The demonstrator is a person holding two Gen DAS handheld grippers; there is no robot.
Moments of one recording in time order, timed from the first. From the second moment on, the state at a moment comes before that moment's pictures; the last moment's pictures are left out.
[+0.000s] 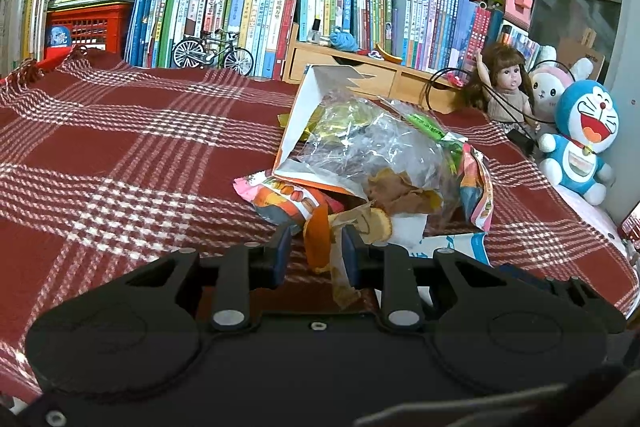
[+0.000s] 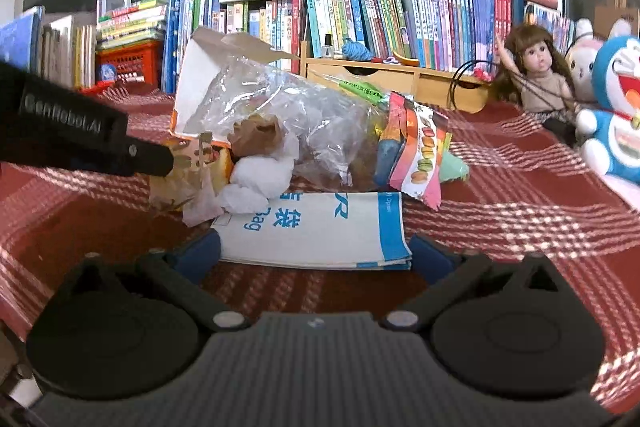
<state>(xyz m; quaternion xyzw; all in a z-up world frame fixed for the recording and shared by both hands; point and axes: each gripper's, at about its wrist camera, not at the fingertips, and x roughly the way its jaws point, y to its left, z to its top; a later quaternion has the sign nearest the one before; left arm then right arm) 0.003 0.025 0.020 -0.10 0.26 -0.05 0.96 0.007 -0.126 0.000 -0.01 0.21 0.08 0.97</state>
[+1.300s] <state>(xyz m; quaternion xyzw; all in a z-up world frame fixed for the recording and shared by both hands) -0.034 0.015 0.009 -0.02 0.26 -0.08 0.96 -0.011 -0.163 0.002 0.05 0.22 0.12 0.97</state>
